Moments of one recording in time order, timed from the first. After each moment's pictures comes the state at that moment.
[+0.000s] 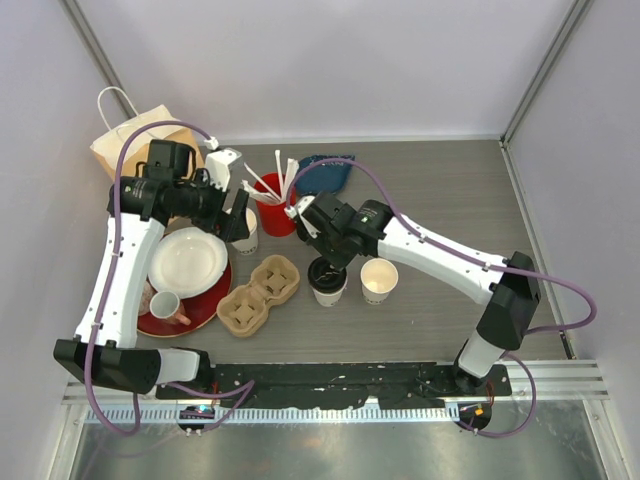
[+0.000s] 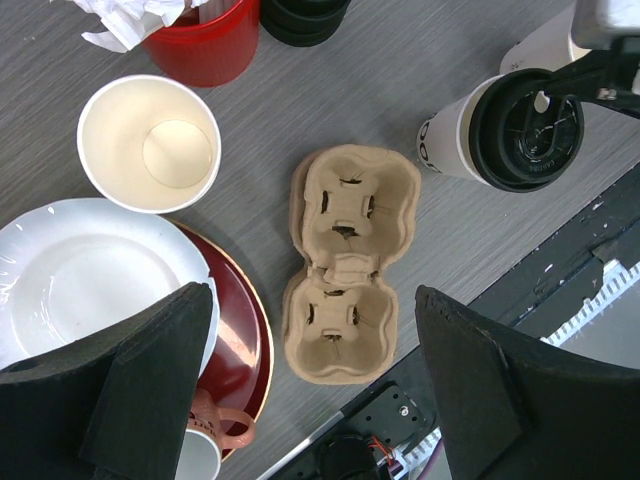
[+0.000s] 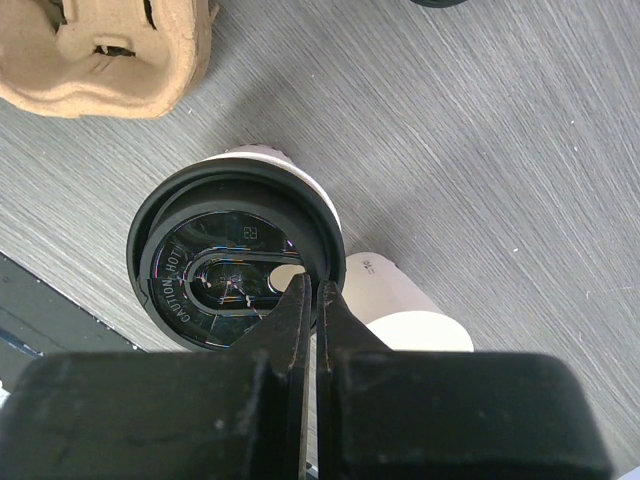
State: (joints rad) left arm -0.16 1.32 1.59 -1.23 0.45 0.29; right arm 0.95 1.66 1.55 -0.96 0.17 0.03
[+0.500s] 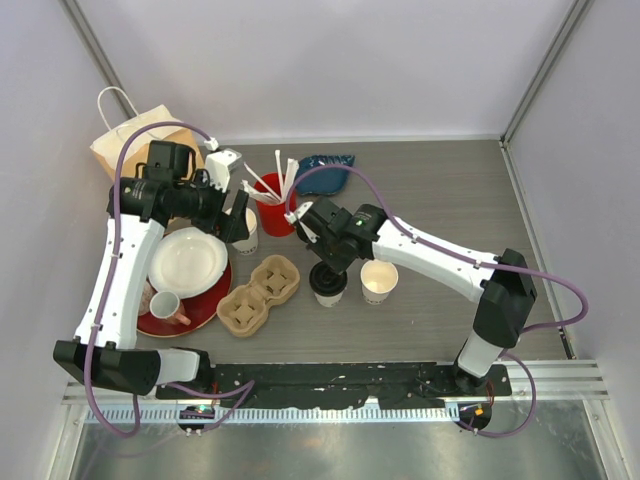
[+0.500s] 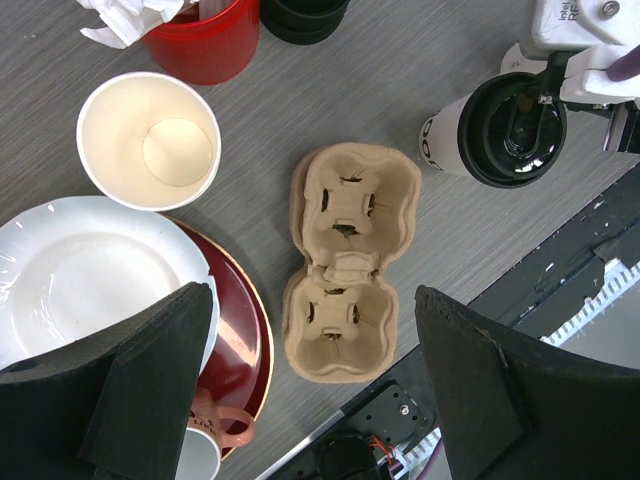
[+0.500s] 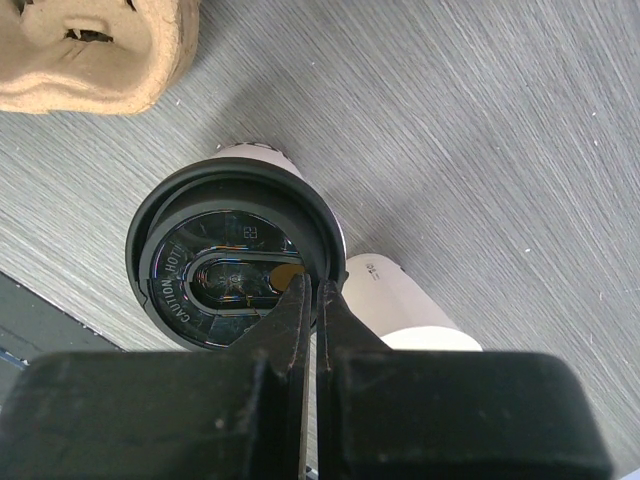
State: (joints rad) left arm -0.16 1.31 1.58 -1.23 0.45 0.29; right arm 0.95 1.69 1.51 -0.93 0.17 0.03
